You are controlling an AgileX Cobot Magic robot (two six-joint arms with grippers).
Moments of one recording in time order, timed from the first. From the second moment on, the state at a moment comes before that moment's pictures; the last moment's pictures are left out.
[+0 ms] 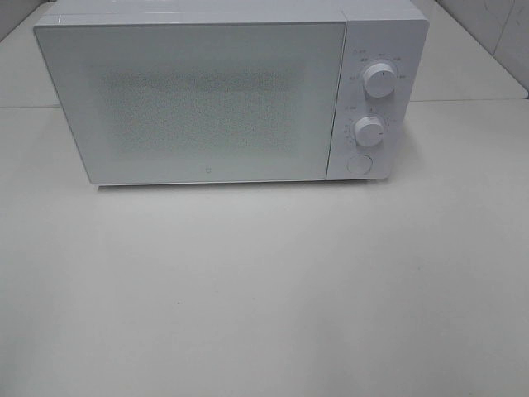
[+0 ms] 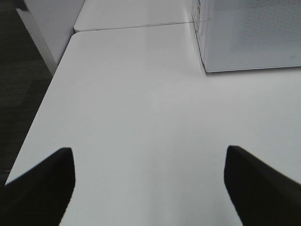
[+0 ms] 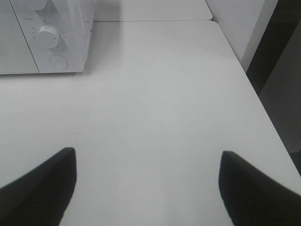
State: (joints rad) left arm 0.02 0.00 -0.50 0.02 1.04 0.12; right arm 0.07 0.00 -0.50 -0.15 1.02 0.15
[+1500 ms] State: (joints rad) left arm 0.02 0.00 -0.50 0.02 1.04 0.12; right arm 0.07 0.31 -0.53 -0.17 0.38 0.15
